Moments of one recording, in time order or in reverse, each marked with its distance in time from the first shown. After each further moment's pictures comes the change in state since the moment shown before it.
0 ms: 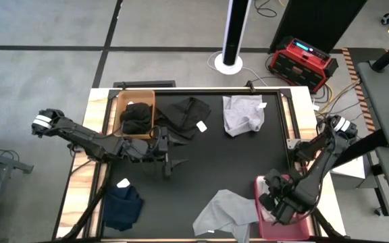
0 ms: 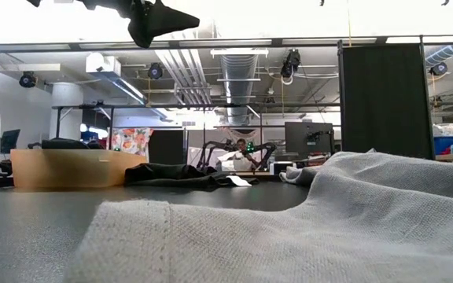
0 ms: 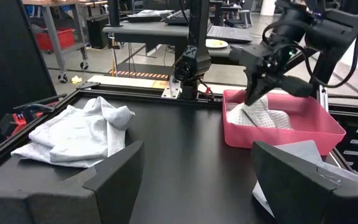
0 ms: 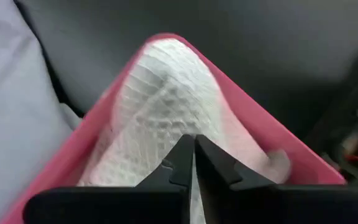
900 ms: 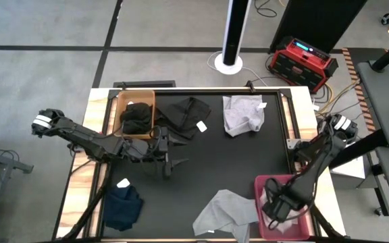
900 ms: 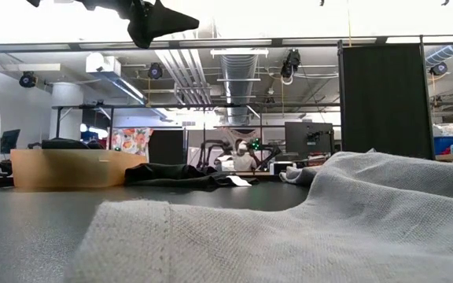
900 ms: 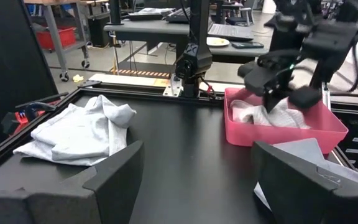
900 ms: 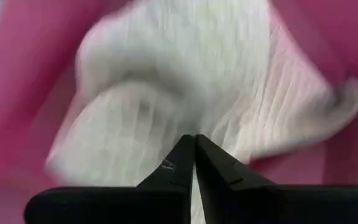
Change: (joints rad) left arm 0.000 0.000 0.000 -0.009 -0.004 0.000; right arm -0.025 -0.031 -0.123 0.276 -0.400 -0.032
